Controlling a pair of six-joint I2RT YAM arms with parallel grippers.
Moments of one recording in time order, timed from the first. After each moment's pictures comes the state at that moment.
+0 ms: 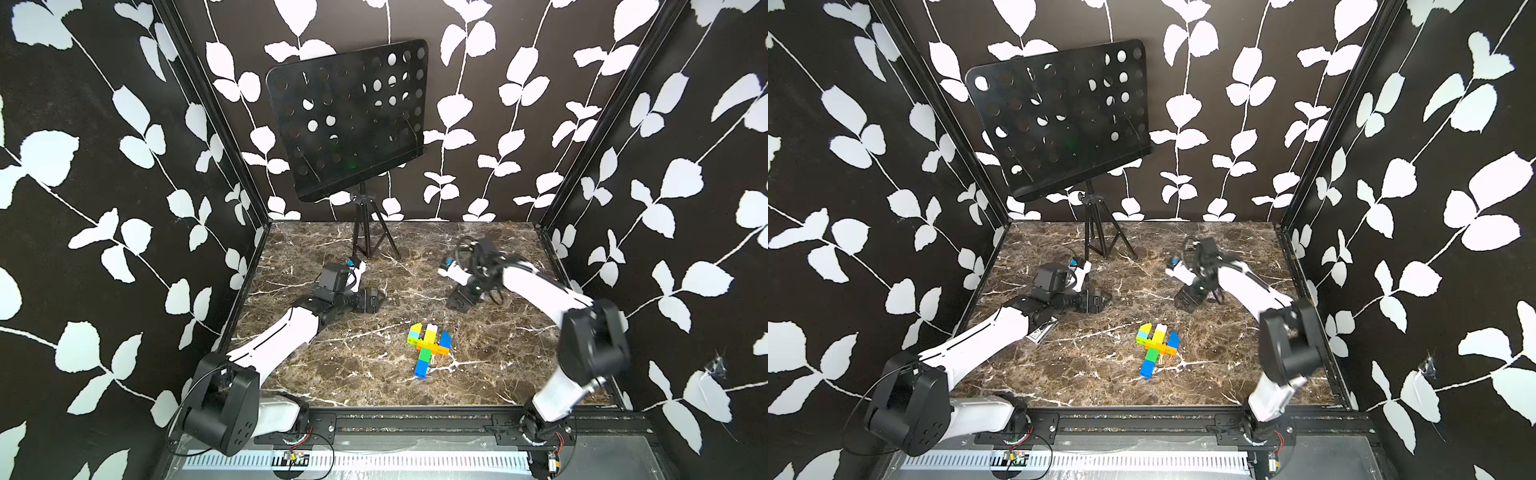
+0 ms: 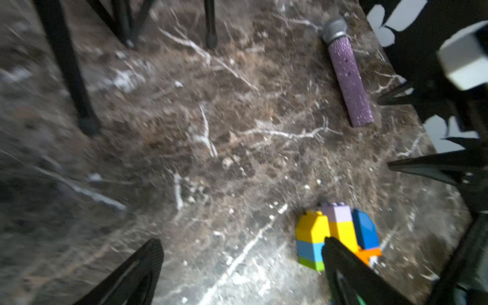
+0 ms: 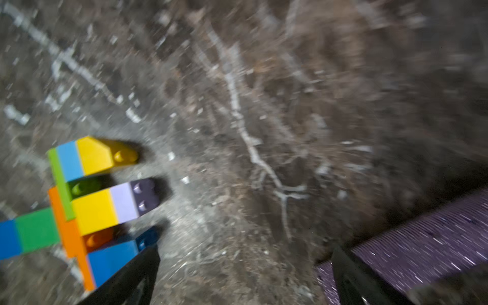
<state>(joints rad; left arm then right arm) -0.41 1.28 0.78 -0.19 0.21 -0.22 0.28 1.58 1.13 -0.63 -0.27 -0.54</state>
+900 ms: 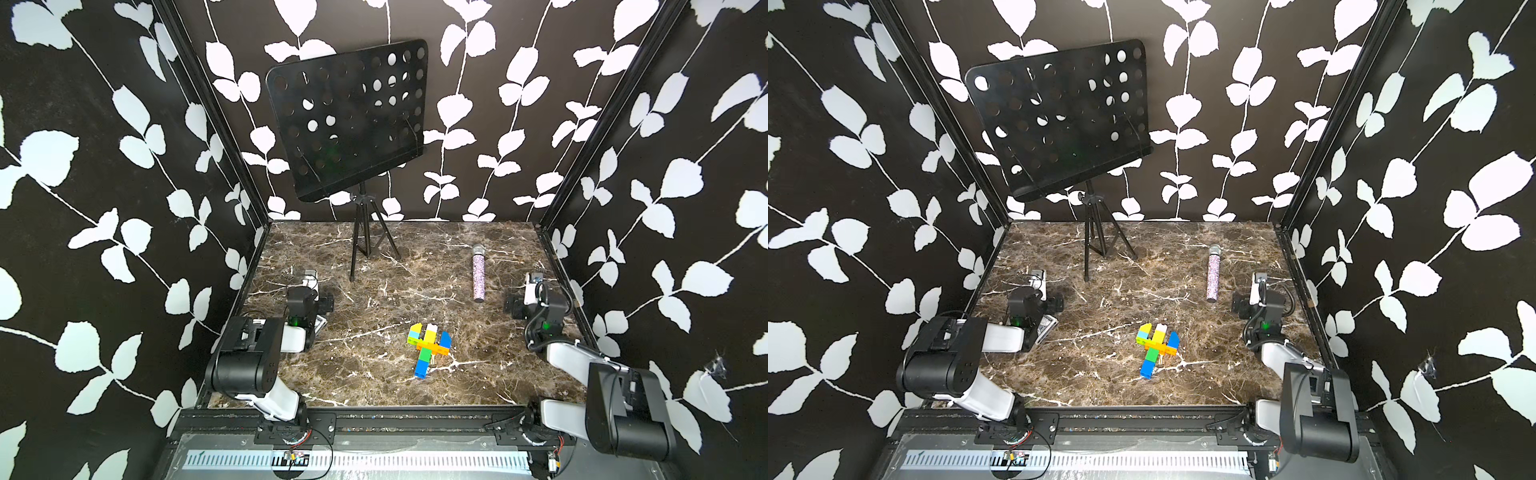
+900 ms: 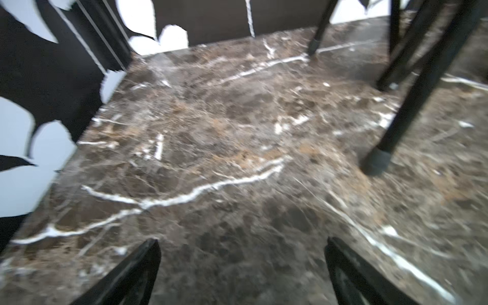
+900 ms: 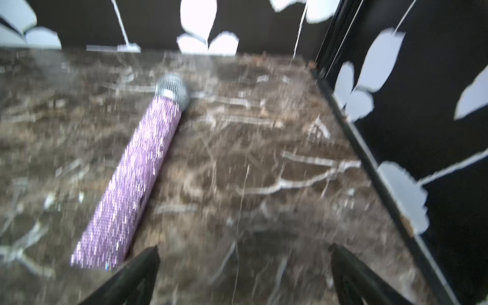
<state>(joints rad) -0.07 1.58 0.39 0.77 -0.13 0.11 -0.10 1.26 0.31 0.49 -0.02 -0.10</state>
